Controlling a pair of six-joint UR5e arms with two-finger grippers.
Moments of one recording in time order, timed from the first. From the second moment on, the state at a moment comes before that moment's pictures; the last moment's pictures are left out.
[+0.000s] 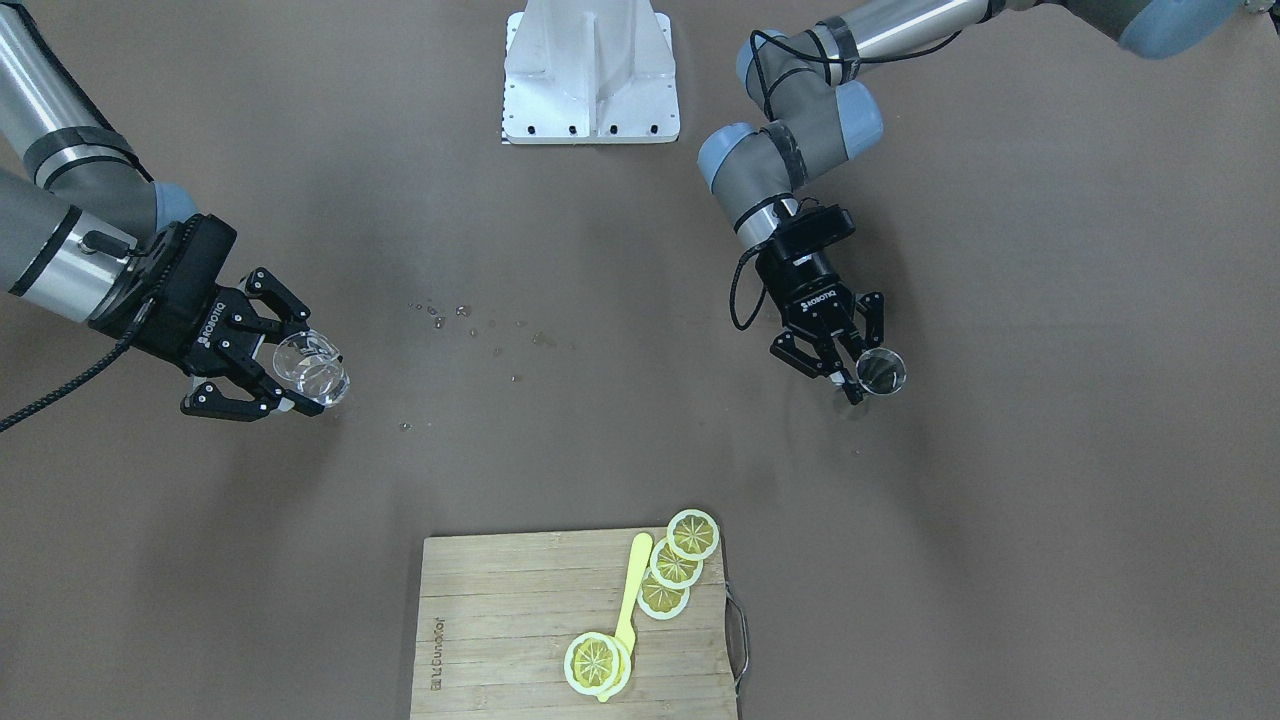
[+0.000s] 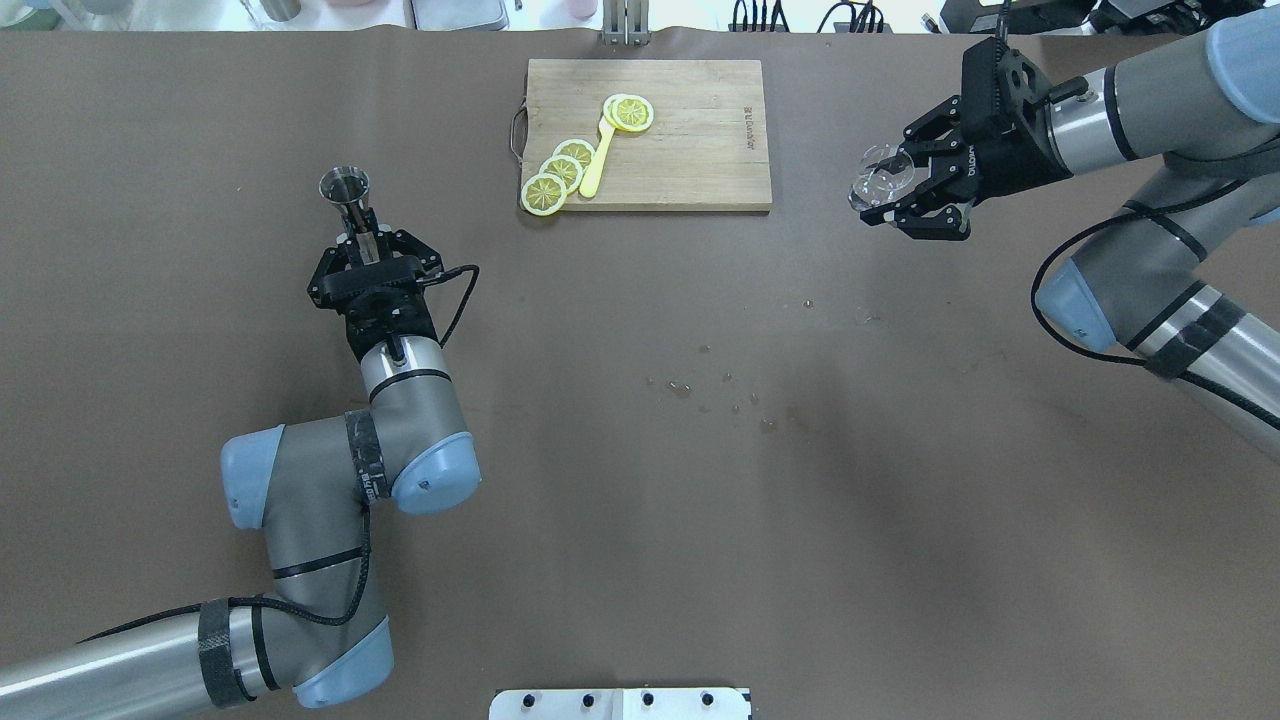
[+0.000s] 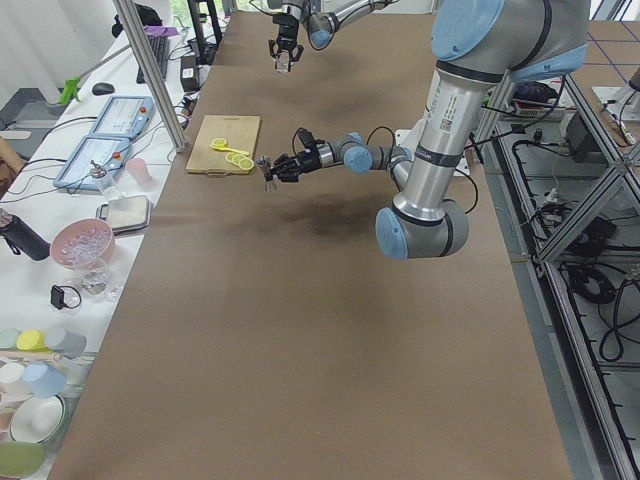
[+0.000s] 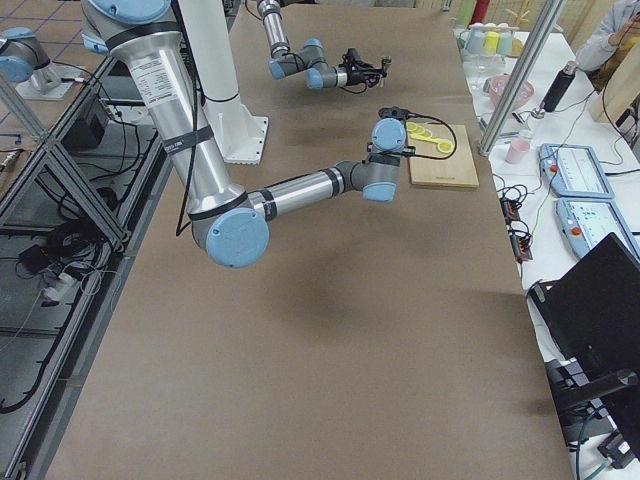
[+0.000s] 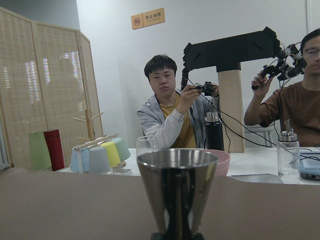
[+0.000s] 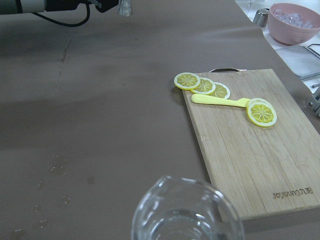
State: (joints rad) left arm -0.37 -2.06 -1.60 -1.52 -0.40 -1.72; right arm 1.00 -1.16 1.46 -0.44 2.37 -0.06
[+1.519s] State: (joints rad) left arm -0.32 -2.16 -1.44 -2.67 -0.87 -0.68; right arm 1.00 -1.19 1.46 -0.44 2.37 -0.06
